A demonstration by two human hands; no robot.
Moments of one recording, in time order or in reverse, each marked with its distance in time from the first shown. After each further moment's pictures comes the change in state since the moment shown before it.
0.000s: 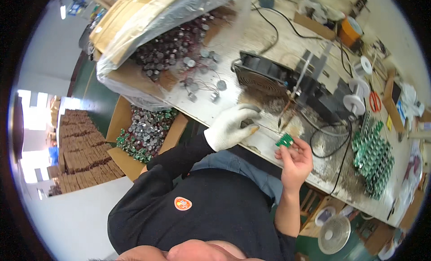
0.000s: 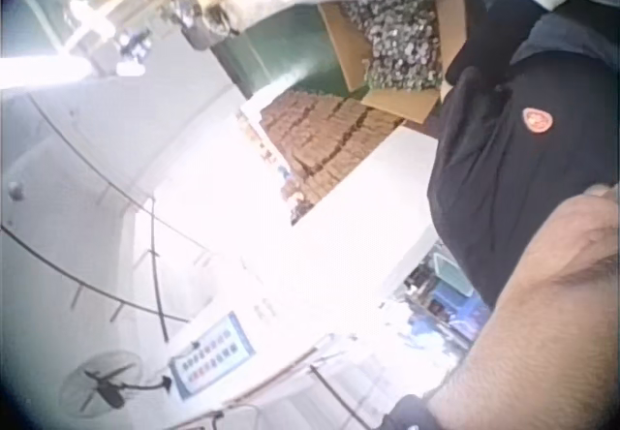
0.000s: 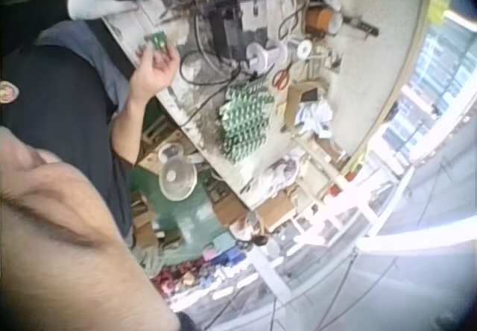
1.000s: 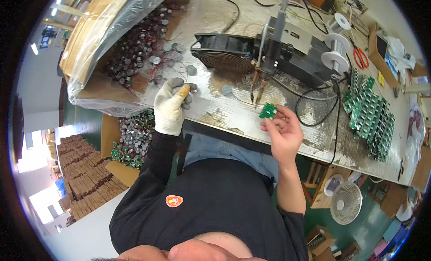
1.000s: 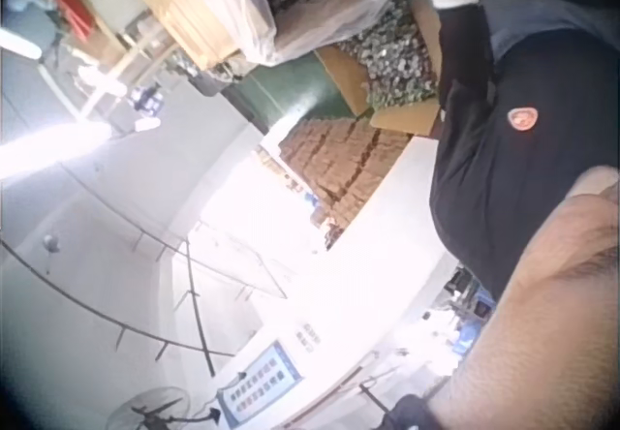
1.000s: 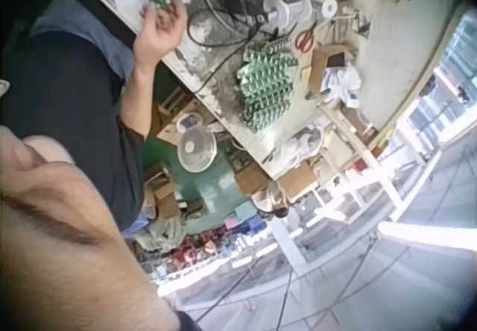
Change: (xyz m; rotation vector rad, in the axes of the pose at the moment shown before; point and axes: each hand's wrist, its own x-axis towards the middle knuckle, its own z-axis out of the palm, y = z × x) left_hand -0.008 -0.004 -0.049 -0.615 0.445 -0.582; right_hand 0.011 0.008 -0.005 0.018 -0.060 -0.050
